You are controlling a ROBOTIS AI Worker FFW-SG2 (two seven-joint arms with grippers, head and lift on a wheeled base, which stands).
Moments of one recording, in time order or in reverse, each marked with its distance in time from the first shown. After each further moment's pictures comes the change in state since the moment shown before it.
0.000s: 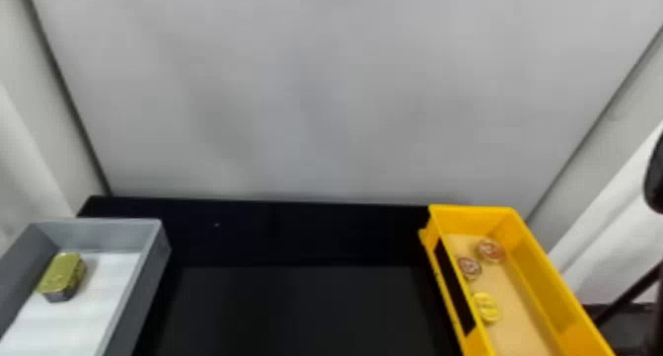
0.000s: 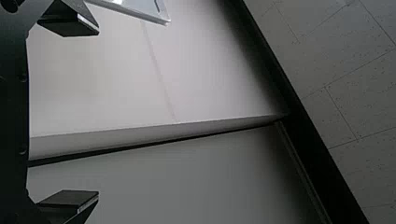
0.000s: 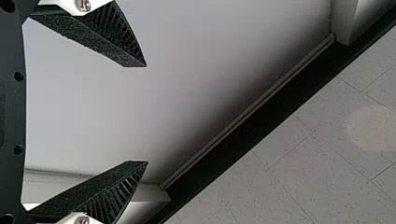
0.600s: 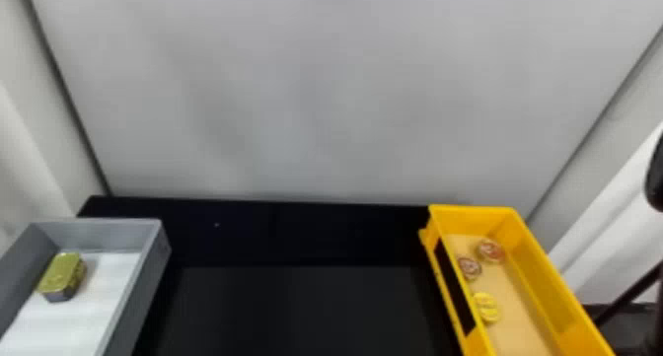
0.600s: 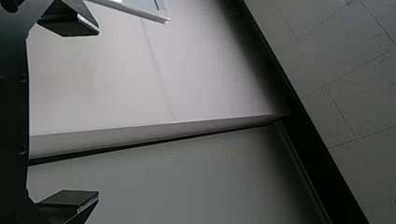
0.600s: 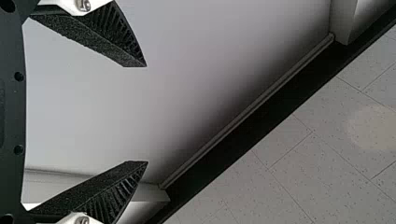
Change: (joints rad) left arm -0.002 0.001 -0.002 -0.001 0.000 0.003 0.000; right arm -0.005 -0.003 0.001 0.000 -0.002 0.003 0.001
